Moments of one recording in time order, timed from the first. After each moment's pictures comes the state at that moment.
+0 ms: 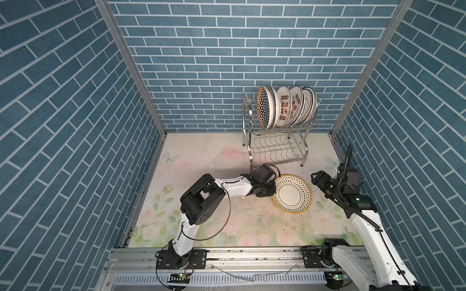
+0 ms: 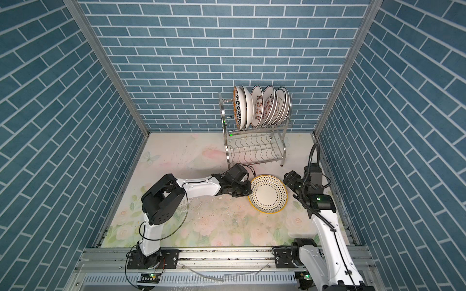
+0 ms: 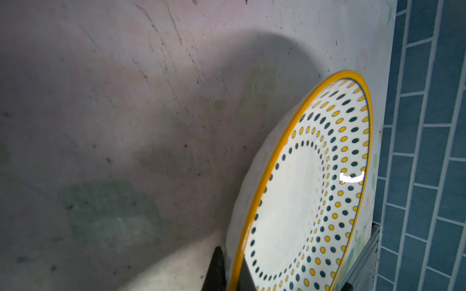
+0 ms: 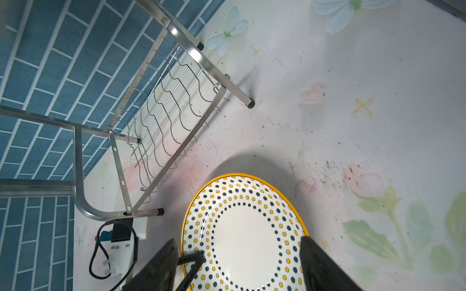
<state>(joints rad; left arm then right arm) -0.89 2.04 1.33 -0.17 0.24 -0.93 0.04 0.84 0.73 -0.59 -0.14 0.67</state>
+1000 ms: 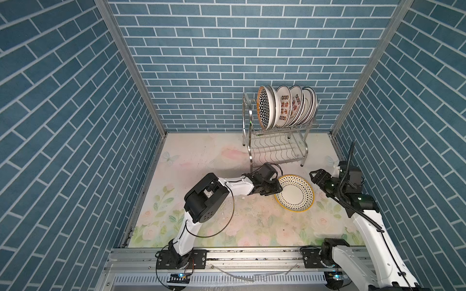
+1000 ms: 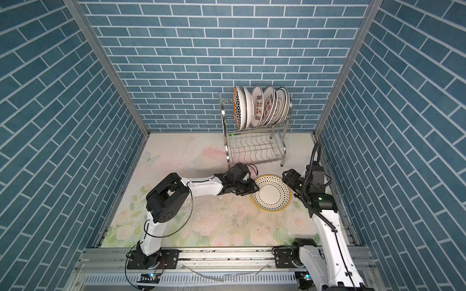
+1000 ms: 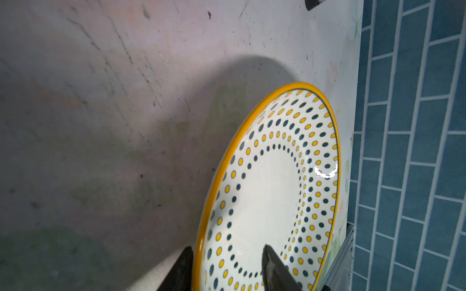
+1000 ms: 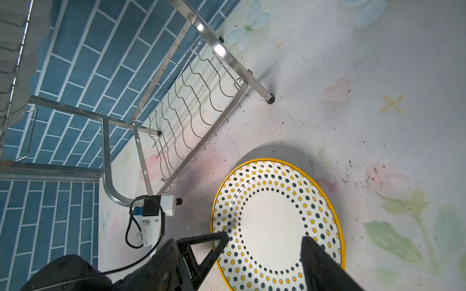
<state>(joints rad) -0.89 2.09 1.34 -0.06 0.29 -0.96 0.03 0.84 0.76 -0.59 -0.23 0.67</state>
